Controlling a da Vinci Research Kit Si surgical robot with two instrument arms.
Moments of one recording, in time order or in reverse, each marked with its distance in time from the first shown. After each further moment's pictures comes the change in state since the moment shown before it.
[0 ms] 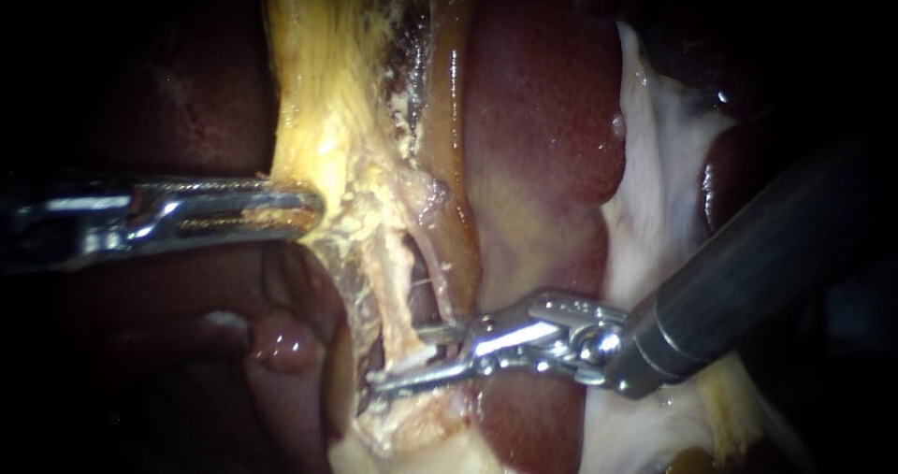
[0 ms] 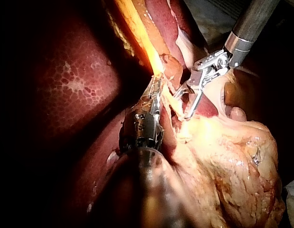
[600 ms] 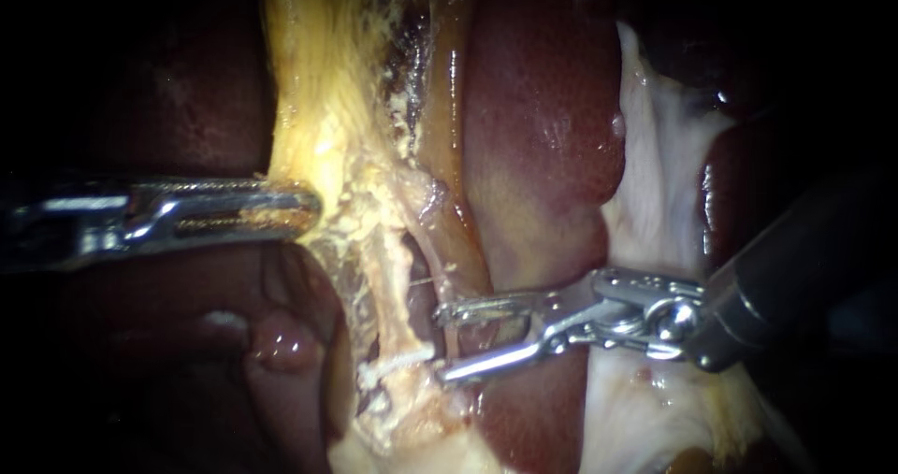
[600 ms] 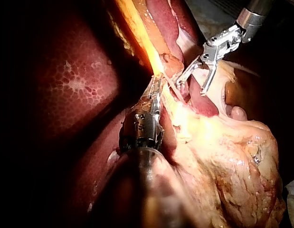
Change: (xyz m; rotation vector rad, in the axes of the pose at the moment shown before) right arm 0.004 -0.002 -0.008 -0.006 0.041 -0.270; left arm 0.000 0.000 0.000 0.001 0.000 0.001
